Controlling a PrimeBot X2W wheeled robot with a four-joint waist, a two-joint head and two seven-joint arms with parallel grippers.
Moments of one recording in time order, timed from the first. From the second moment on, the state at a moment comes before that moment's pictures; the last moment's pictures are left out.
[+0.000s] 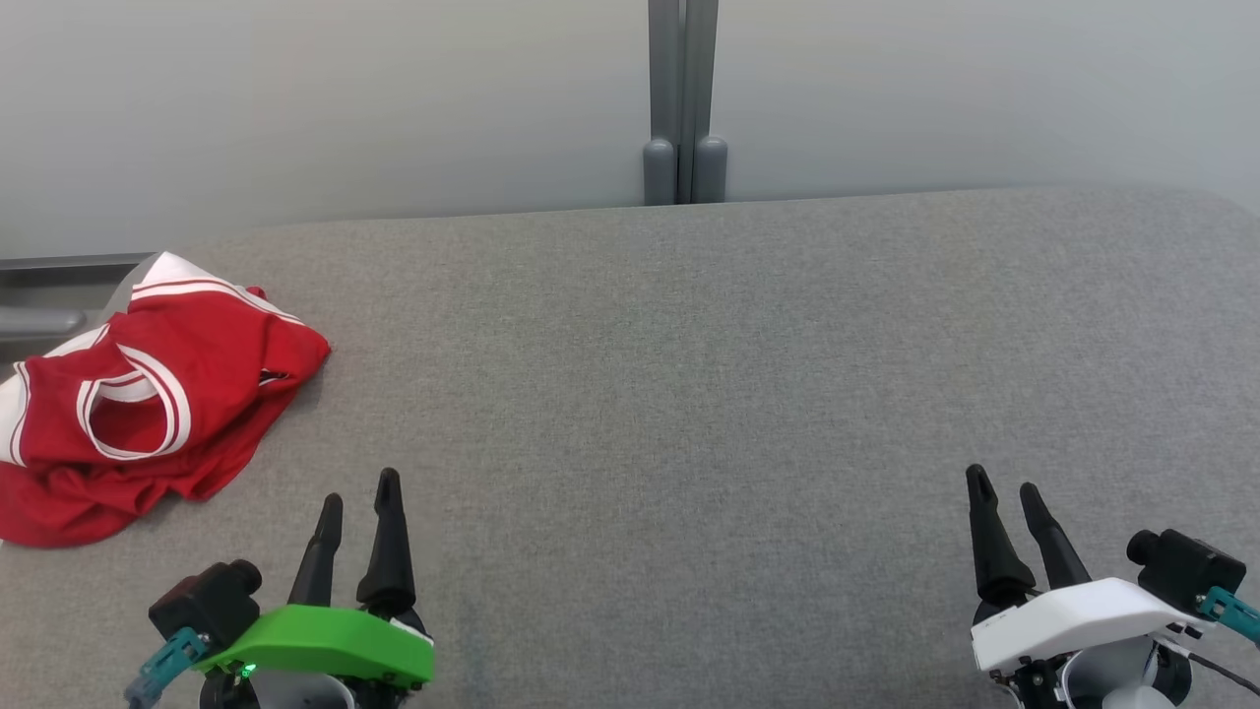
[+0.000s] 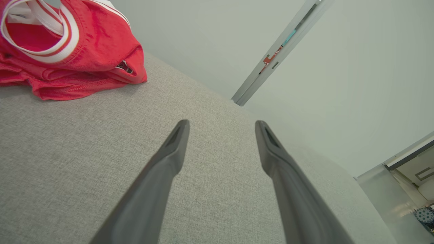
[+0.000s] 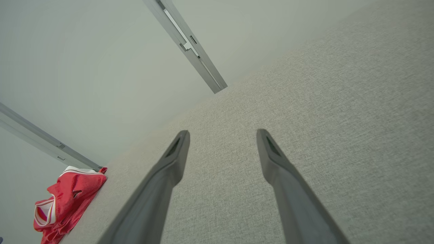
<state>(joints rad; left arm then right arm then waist) -0.01 0.04 -0.11 0.14 -0.71 -0.01 -0.10 0.03 -0.04 -0.01 0.16 0.63 0.13 -0.10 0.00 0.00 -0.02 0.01</state>
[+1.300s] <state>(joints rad) 0.01 0.05 -0.20 0.23 -0.34 0.03 -0.20 0.05 -0.05 0.02 0.16 0.17 0.13 -0.20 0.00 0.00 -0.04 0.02</state>
